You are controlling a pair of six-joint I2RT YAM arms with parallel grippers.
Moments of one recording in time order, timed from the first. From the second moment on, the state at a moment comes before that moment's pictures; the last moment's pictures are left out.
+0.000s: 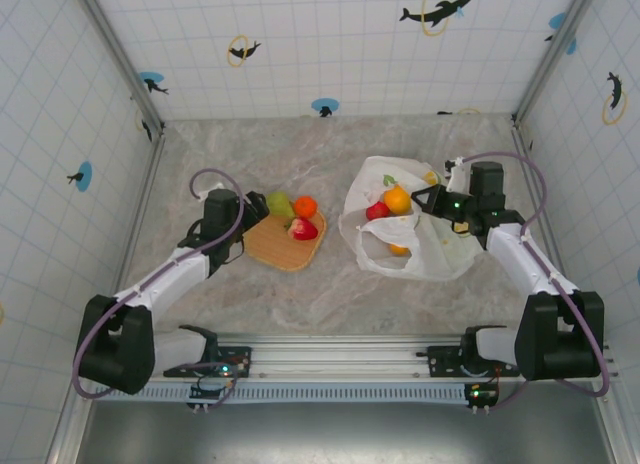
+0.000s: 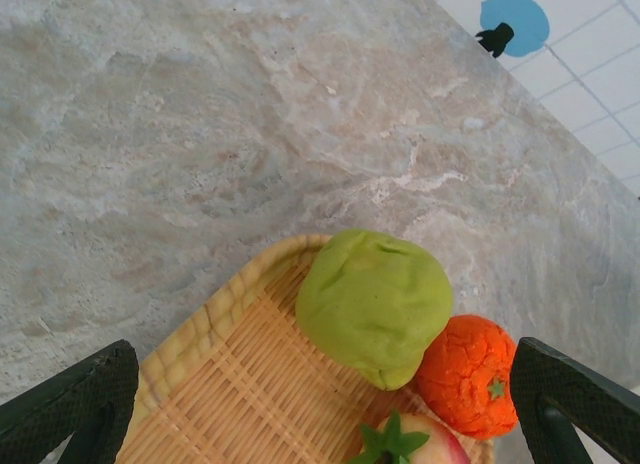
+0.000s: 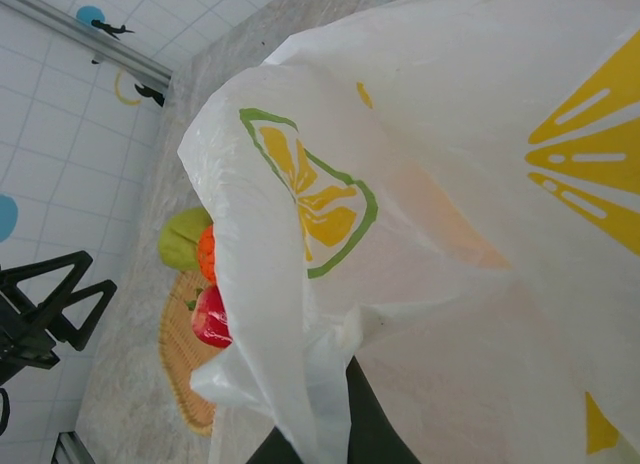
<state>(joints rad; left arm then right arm) -0.32 1.22 0.60 0.00 -0.07 -0.80 0.09 1.26 0.79 -0.19 -0.65 0.45</state>
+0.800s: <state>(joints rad) -0.32 1.29 0.60 0.02 -0.14 -0.97 0.11 1.26 0.79 -0.16 -0.67 0.46</state>
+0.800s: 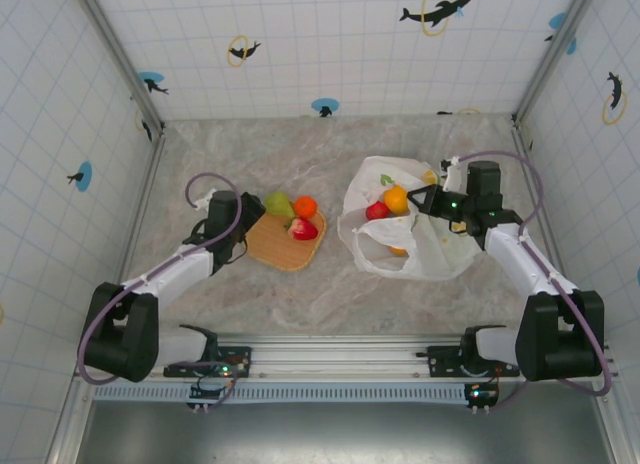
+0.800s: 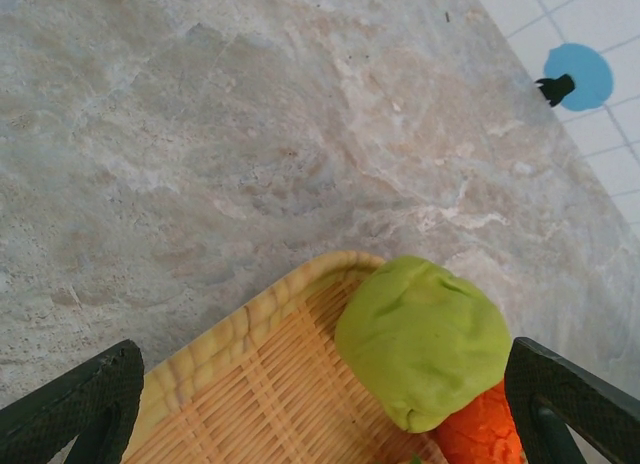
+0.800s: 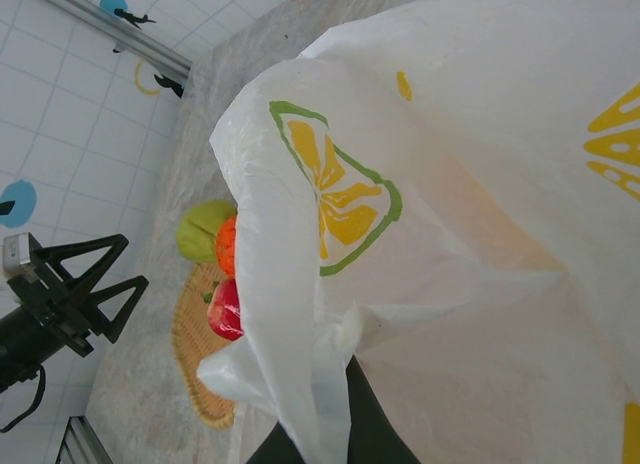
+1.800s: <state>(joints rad) -0.37 1.63 0.82 0.04 -0.03 -0.98 0.12 1.27 0.79 -0.16 -0.67 0.46</state>
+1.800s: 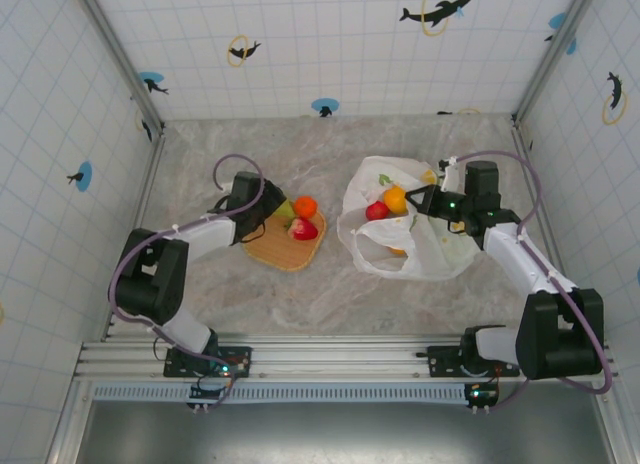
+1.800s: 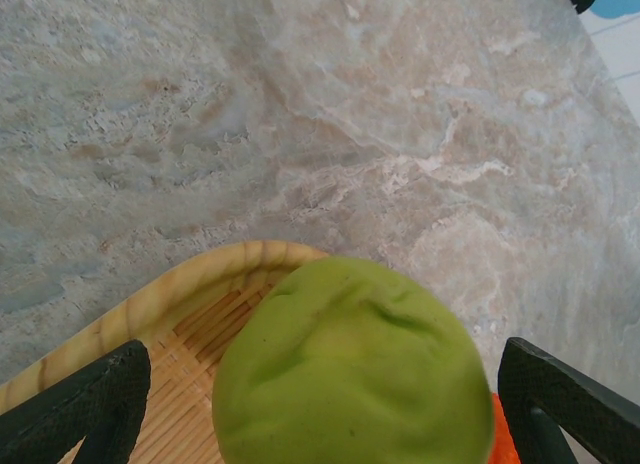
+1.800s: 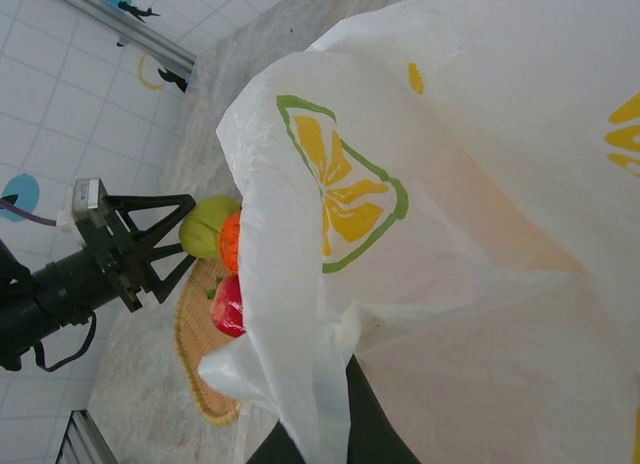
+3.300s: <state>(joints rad) -0.79 1.47 0.91 0.13 -0.17 -0.84 0.12 1.29 0.79 -0.16 -0.67 0.46</state>
